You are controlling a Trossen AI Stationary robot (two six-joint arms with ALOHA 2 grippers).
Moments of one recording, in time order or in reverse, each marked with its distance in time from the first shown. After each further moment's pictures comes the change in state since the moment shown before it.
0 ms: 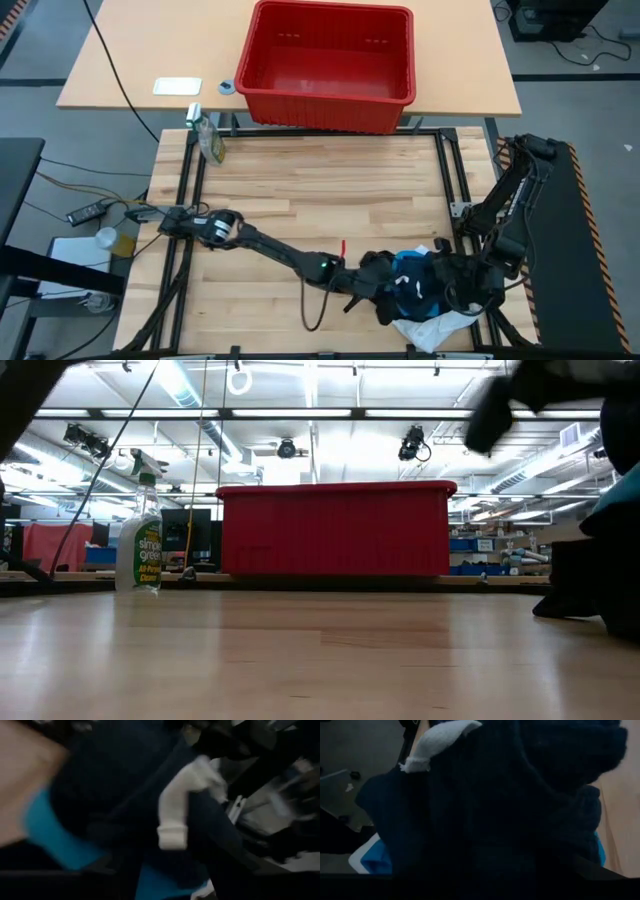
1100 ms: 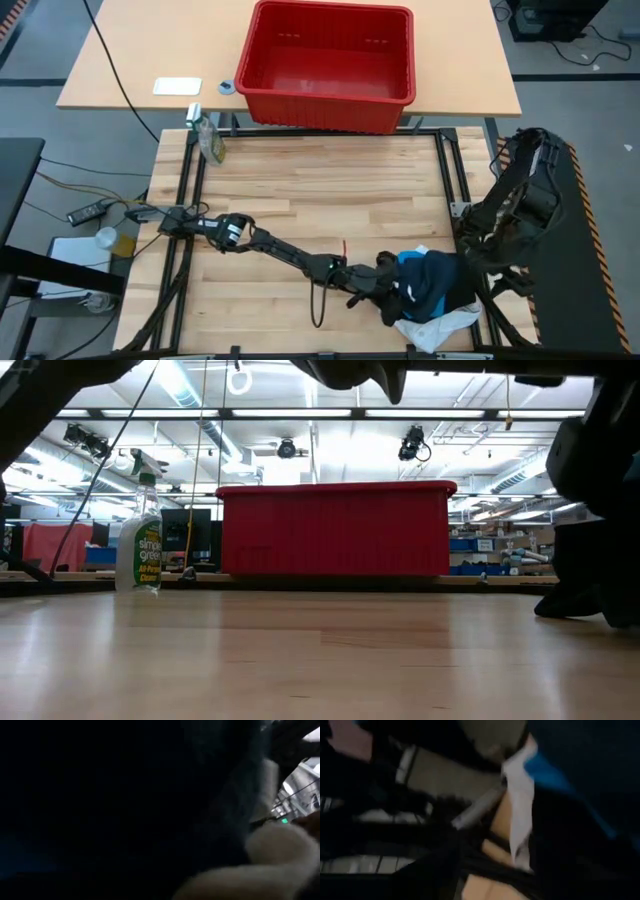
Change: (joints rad) left arm 0.026 0.109 0.002 0.309 0.205 -0.175; right arm -0.097 -0.227 0.292 -0.286 -0.768 -0.165
